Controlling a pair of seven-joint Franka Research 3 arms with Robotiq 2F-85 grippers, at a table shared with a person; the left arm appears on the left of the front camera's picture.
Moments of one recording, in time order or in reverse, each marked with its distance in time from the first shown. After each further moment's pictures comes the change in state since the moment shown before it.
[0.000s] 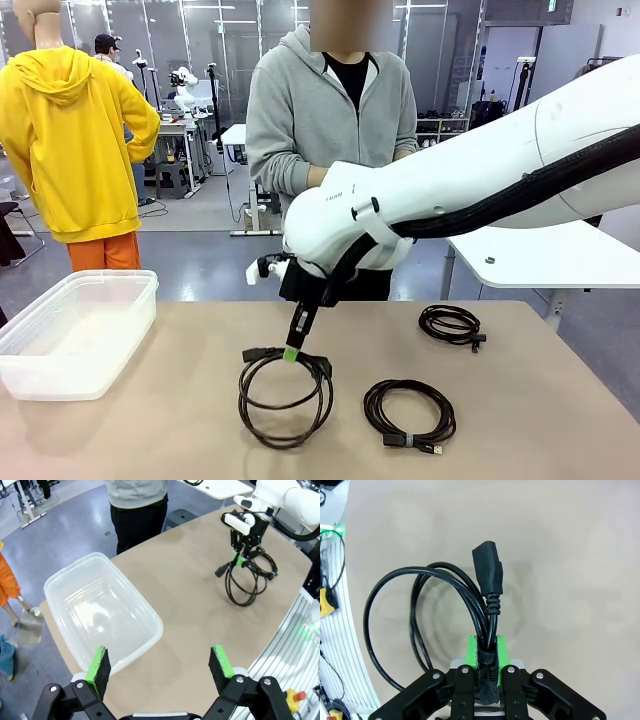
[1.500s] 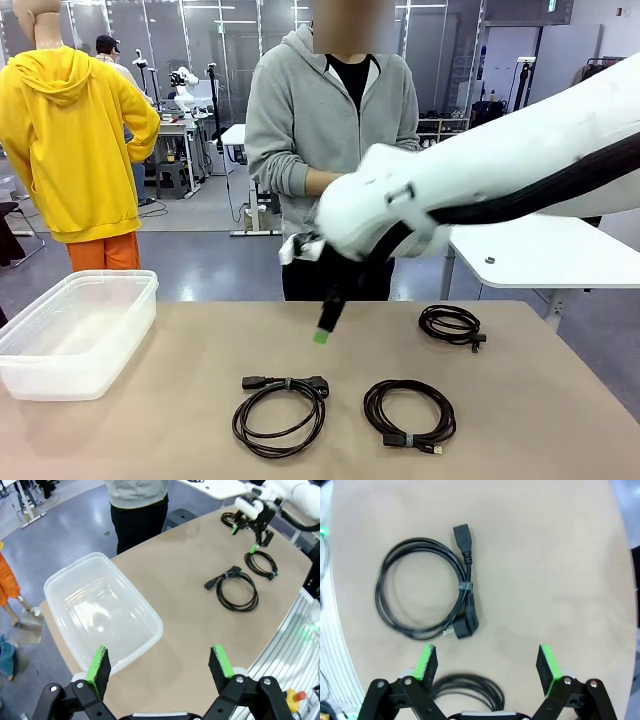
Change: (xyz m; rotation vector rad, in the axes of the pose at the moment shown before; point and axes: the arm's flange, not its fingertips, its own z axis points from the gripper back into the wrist) left arm 0.000 0.000 0.000 0.000 0.000 0.000; right arm -0.054 -0.017 0.066 -0.134 -0.069 -0.022
